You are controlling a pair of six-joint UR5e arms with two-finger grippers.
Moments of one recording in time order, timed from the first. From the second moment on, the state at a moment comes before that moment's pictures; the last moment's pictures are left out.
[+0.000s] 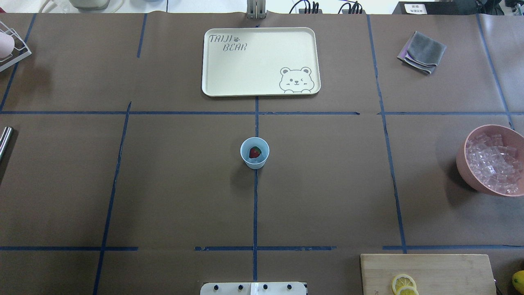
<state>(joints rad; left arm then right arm) -1.55 -1.45 -1.85 -1.36 -2.36 0.09 1.55 -1.63 1.67 -1.63 2.37 -0.10</state>
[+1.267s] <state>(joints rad) -1.54 -1.47 -1.80 -1.36 -2.31 0.09 1.56 -1.66 1.73 -1.62 2.39 -0.11</state>
